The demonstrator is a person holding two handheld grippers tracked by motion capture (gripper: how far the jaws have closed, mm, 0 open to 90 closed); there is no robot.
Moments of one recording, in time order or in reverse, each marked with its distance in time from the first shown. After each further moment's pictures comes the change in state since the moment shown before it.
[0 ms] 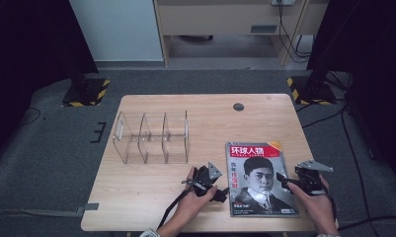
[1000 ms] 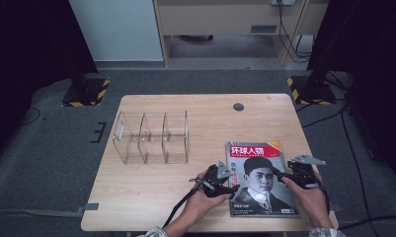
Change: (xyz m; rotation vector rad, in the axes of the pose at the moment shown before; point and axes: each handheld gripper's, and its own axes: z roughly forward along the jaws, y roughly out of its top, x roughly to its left) left arm -0.024 0.024 0.003 -0.064 -0.105 0.059; right arm 0.002 0.013 0.020 -0.008 0.023 -0.039
